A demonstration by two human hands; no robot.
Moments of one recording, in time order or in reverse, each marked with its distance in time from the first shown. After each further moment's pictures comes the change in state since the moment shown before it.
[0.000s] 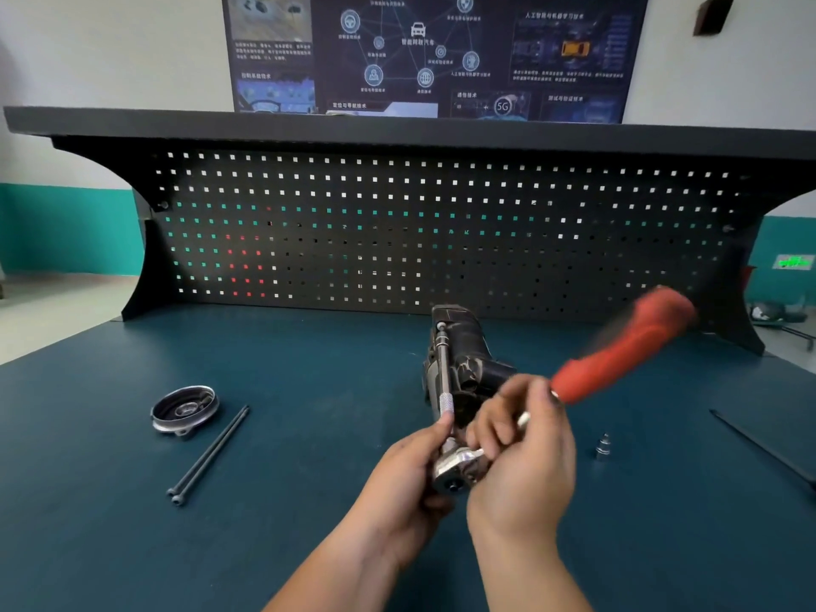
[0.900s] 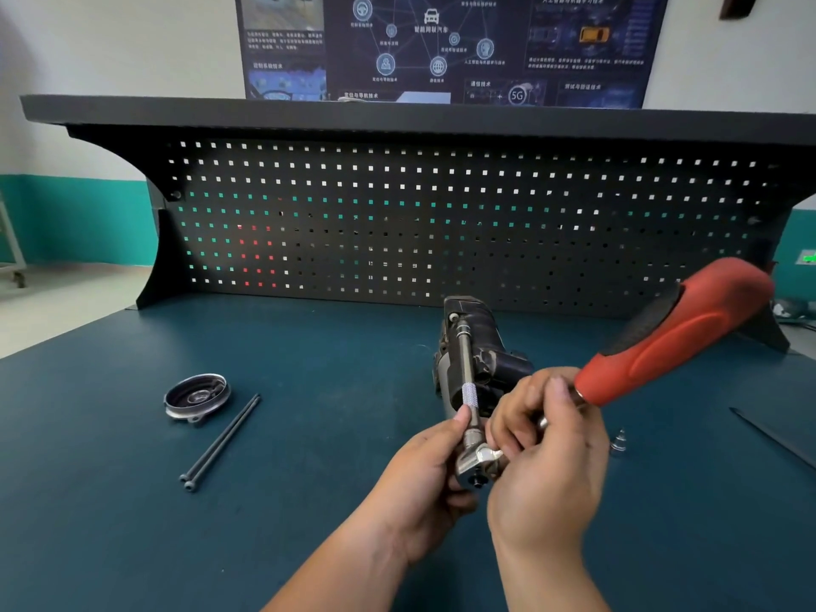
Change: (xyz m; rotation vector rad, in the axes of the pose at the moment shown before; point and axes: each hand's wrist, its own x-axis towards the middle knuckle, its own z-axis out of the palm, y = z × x) left_hand -0.007 0.000 0.005 0.010 -0.074 0.022; right_hand -0.008 -0.006 0.003 -0.135 -0.095 -0.204
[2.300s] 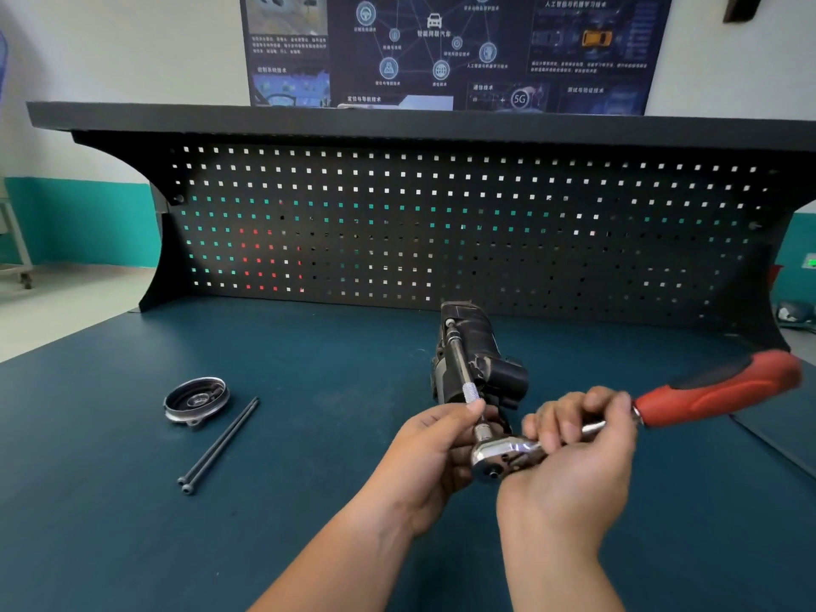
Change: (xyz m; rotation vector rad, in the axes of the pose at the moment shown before) left_hand 0.019 0.007 0.005 0.084 0.022 0.068; right_hand 0.022 -0.003 -0.011 0.251 0.425 0.159
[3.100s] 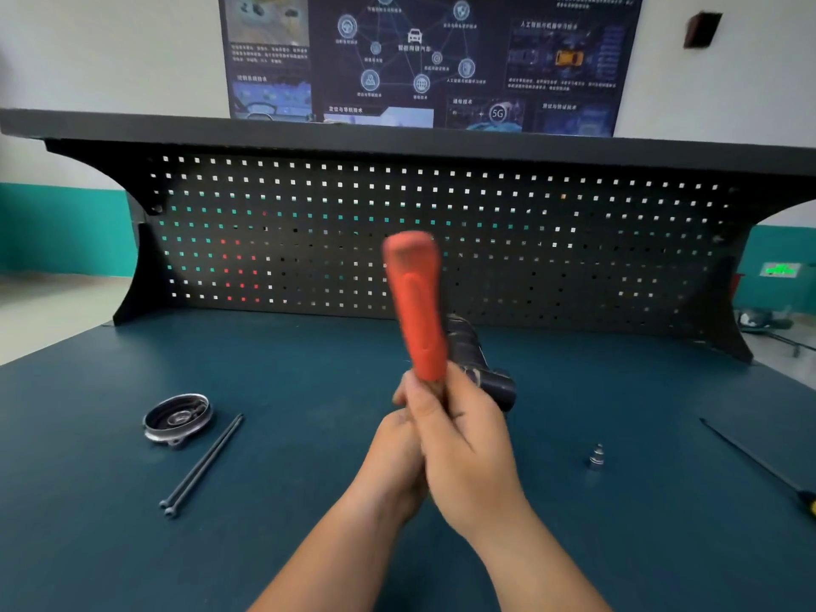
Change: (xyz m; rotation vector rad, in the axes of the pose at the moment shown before) left_hand 0.011 0.011 -0.012 0.114 0.124 0.128; right_hand -0.016 0.015 0.018 -0.755 -0.883 -0.212
